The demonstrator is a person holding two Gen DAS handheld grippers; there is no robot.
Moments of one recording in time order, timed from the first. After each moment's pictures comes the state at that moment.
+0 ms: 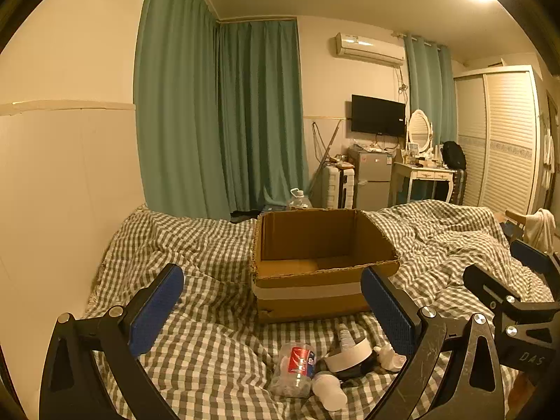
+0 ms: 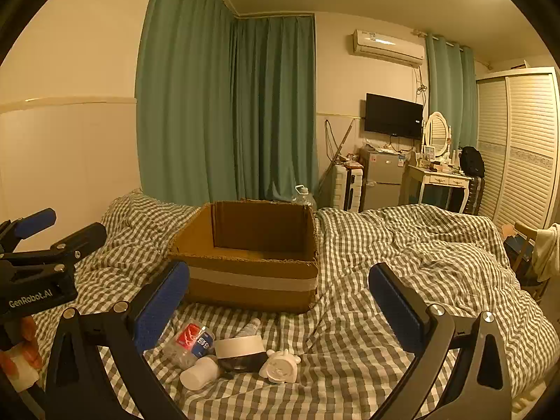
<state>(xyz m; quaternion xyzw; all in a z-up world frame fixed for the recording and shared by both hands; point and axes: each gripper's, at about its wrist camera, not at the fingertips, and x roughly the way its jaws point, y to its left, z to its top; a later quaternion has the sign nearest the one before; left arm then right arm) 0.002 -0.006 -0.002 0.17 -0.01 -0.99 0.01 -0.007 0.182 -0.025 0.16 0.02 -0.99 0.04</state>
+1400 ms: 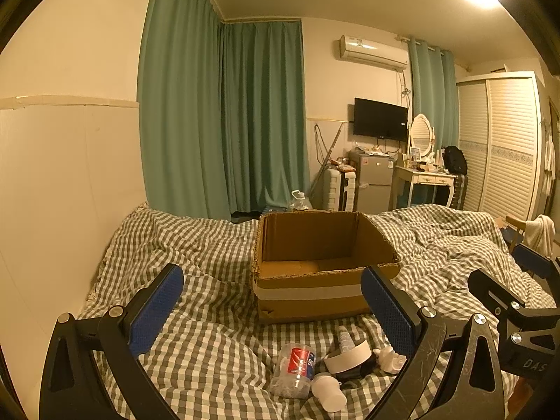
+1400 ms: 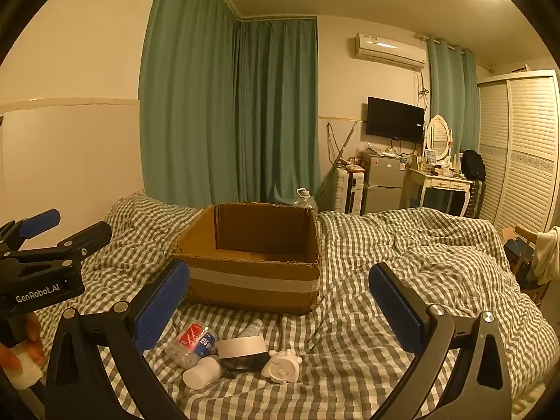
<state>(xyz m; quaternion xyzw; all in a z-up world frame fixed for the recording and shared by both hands) 0.005 -0.009 -0.002 0.16 0.00 -0.99 0.01 -0.002 0.177 -0.025 0.16 0.03 -0.99 0.04</state>
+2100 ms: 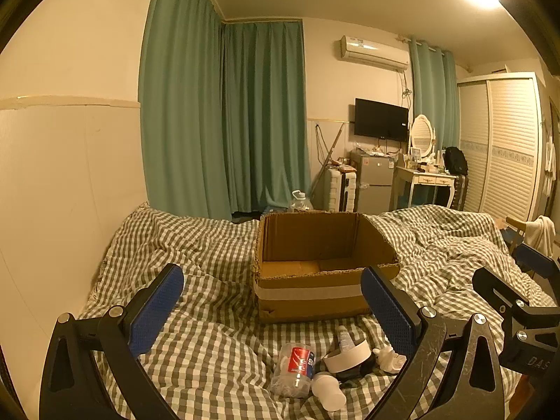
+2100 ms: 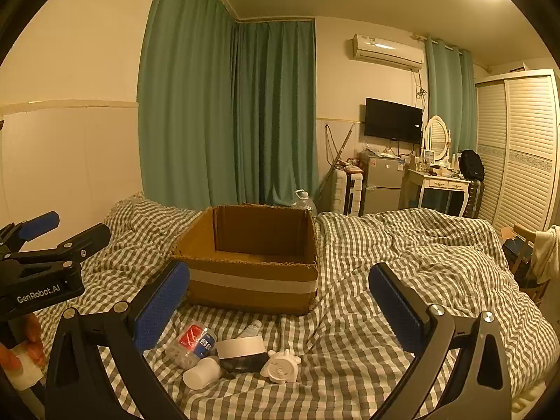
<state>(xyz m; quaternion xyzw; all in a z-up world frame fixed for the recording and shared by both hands) 0.004 -0.008 -0.003 0.16 0.00 -0.99 0.01 0.004 0.181 -0.020 0.15 0.02 -0.99 0.04</state>
